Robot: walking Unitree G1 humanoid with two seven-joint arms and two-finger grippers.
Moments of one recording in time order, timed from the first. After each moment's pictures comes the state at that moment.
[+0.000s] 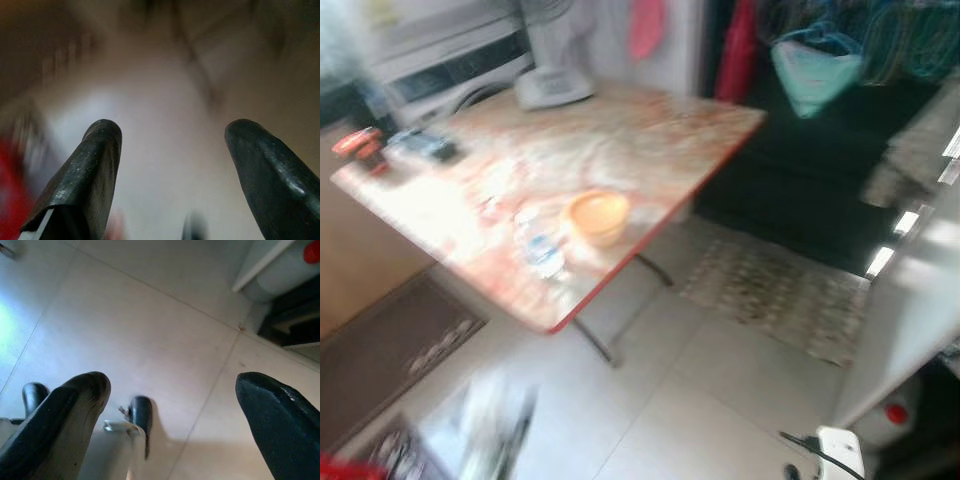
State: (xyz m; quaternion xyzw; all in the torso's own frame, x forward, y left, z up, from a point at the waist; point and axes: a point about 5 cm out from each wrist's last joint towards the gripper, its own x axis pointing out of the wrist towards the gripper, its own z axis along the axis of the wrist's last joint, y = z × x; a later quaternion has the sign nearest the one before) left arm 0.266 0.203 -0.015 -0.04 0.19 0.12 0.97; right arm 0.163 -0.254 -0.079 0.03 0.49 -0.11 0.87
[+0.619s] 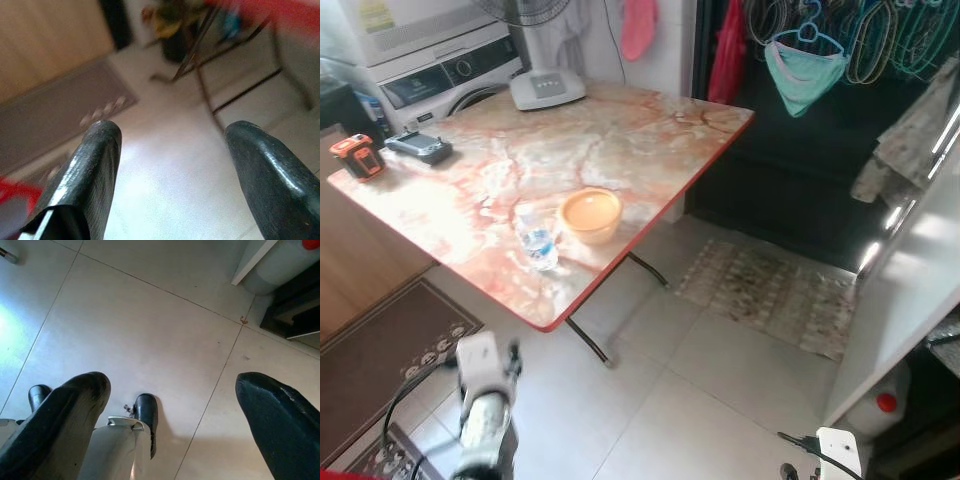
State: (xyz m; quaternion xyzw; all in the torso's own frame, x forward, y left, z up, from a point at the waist) left arm 0.258 0.220 -0.013 -0.02 0.17 0.22 0.96; right arm 0.160 -0.252 -0.081 0.04 0.49 -0.10 0.87
